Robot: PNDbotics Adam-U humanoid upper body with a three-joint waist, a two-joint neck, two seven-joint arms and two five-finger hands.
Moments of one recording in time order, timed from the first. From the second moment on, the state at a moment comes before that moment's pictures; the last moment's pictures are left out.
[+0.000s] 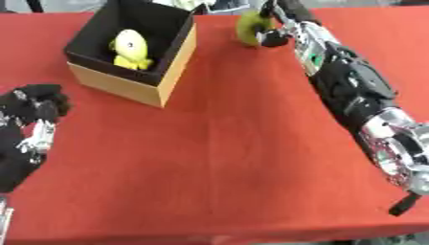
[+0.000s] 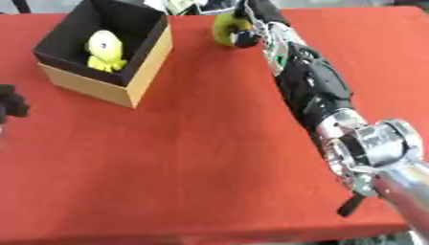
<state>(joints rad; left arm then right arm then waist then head) -0.24 0.22 -0.13 -1.85 -0.18 -0.15 -0.15 -1.16 -0.32 -0.03 -0.59 1.01 -0.20 -0.11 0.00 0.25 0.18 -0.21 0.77</state>
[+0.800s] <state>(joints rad) -0.23 0.22 -0.13 -1.85 -0.18 -0.15 -0.15 -1.23 -0.22 0.14 -0.90 0.87 -0.38 0.11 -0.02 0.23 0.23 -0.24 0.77</state>
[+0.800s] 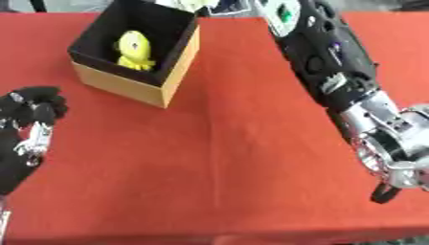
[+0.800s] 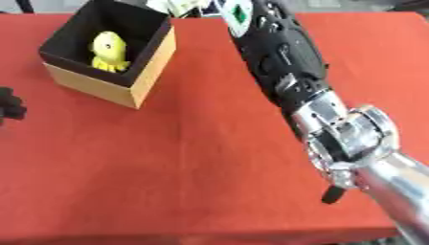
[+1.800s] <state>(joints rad) -0.24 0.22 -0.13 -1.85 -0.18 -0.15 -0.16 -1.17 -0.12 0.15 -0.83 1.09 -0.42 0.08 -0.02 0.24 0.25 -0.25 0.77</state>
